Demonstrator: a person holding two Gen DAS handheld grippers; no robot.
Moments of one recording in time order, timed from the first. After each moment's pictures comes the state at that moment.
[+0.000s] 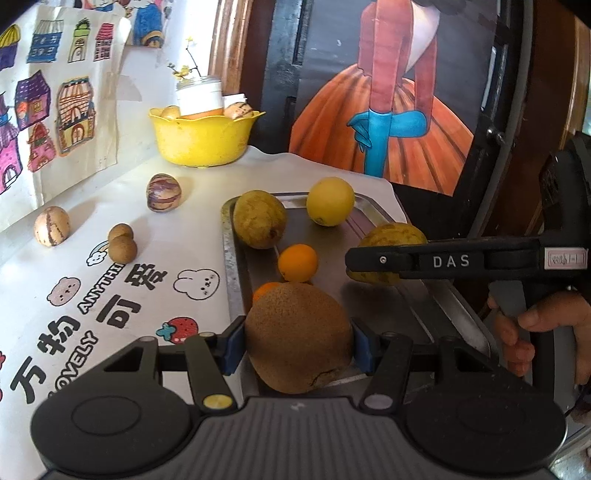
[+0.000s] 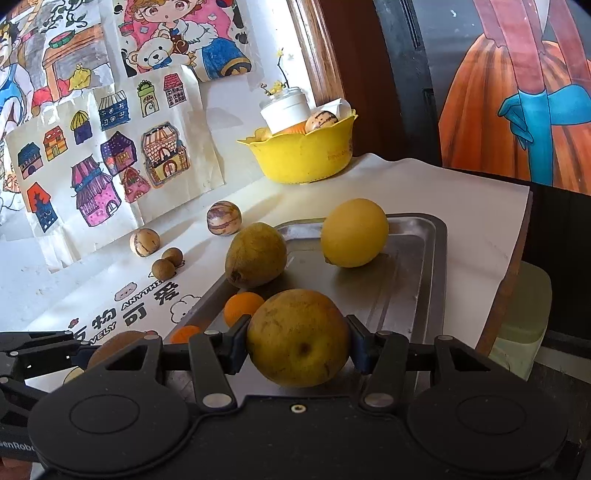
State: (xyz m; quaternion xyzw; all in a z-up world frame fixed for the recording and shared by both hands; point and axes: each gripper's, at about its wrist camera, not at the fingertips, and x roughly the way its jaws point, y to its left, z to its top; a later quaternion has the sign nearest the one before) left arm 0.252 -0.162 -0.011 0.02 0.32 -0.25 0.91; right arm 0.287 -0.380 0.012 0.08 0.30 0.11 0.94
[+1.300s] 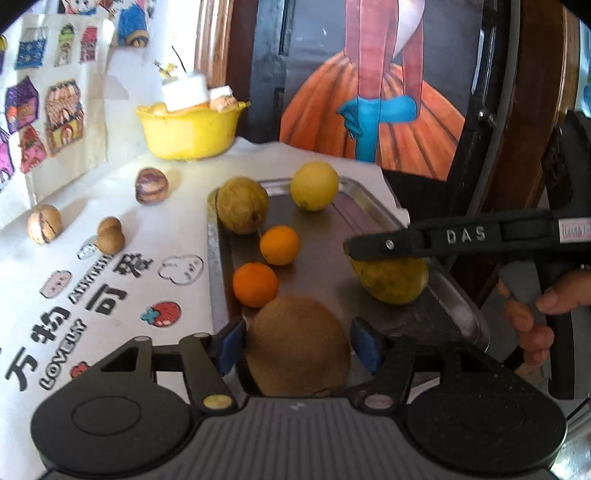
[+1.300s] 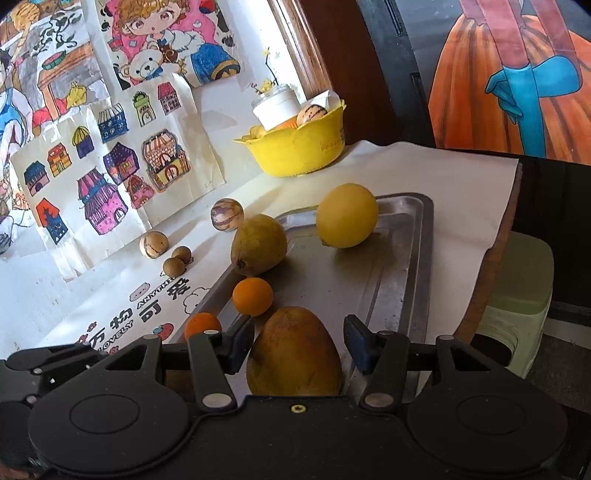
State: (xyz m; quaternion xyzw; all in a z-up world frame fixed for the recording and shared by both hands) left arm 0.236 -0.167 -0.012 0.04 0.32 -0.26 0.91; right arm 0.266 -0.393 0.019 0.12 0.31 0.11 0.94
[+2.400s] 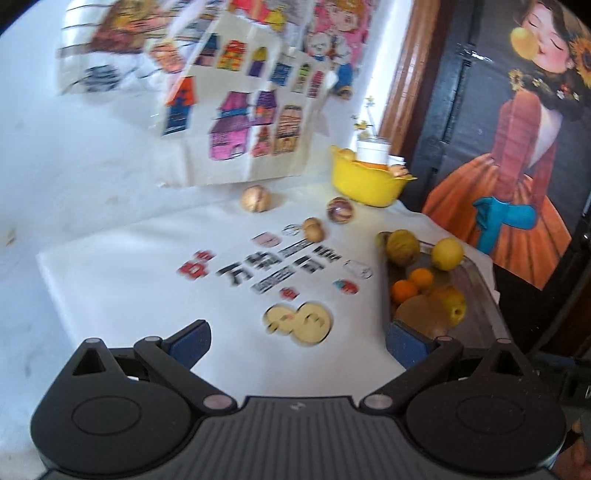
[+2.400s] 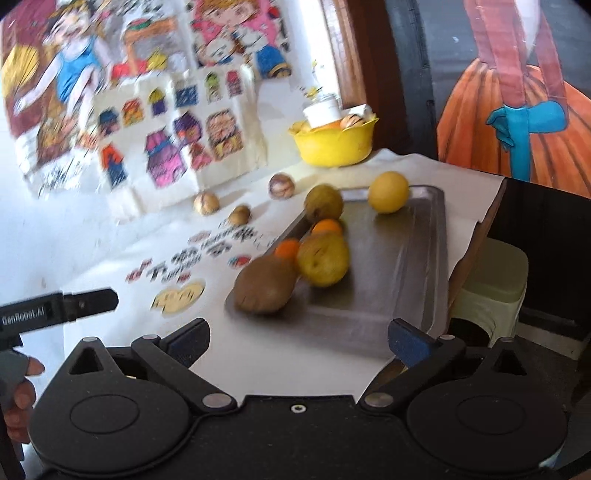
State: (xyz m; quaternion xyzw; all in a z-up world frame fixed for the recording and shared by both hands) left arm 0.122 -0.048 0.016 -0.12 0.28 -0.02 0.95; right arm 0.126 -0.314 0.041 0.05 0.31 0.10 0.95
